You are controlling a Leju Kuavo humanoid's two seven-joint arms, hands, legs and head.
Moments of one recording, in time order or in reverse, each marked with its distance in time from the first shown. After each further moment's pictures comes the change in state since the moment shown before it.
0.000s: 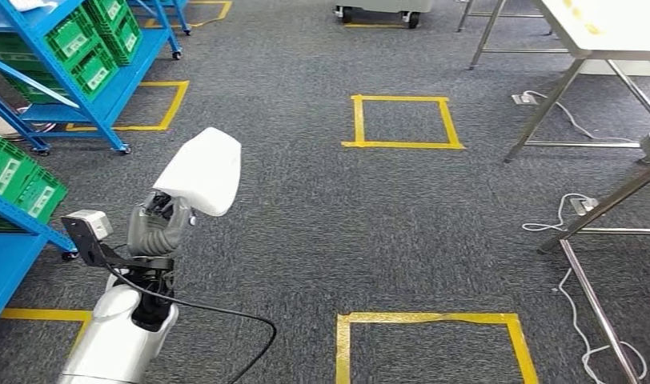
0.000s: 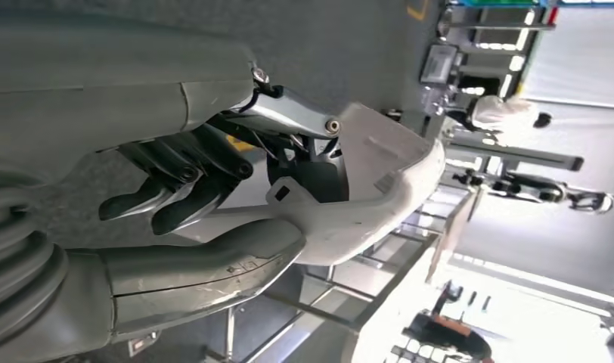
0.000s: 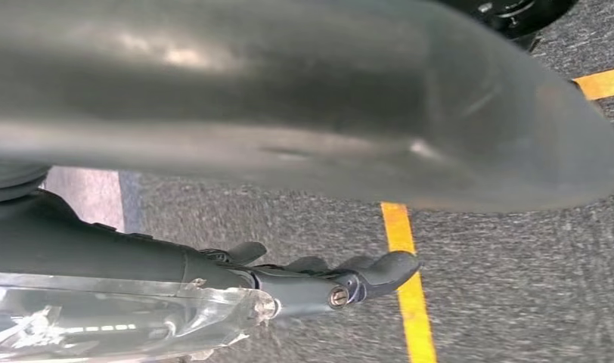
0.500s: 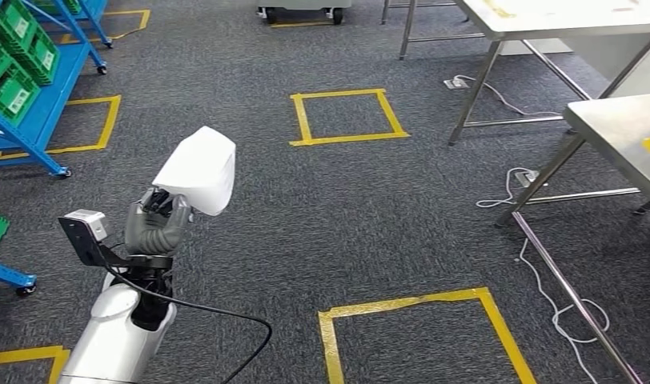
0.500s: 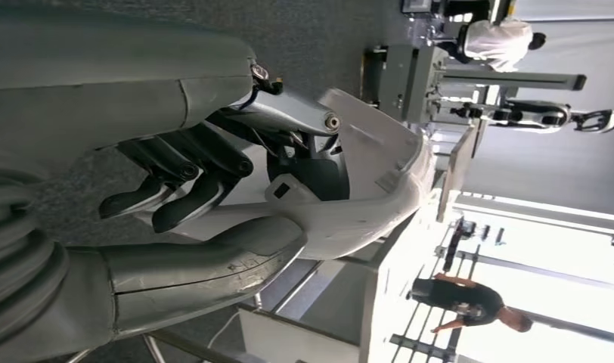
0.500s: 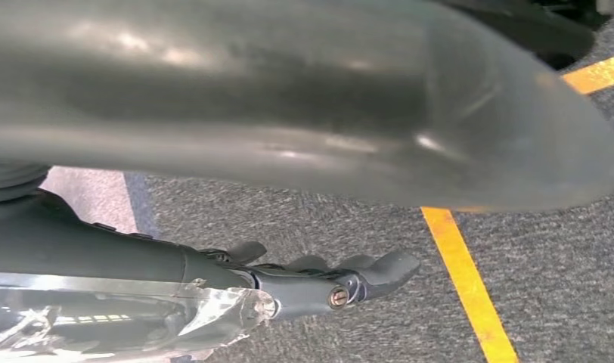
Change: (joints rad) left arm 0.012 0.004 0.004 -0.049 -0.048 -0.009 -0.008; right arm 0.006 -0.004 -0.001 0.000 0.014 -0.002 -0.005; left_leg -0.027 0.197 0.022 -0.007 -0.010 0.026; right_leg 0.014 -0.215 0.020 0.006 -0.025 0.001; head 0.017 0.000
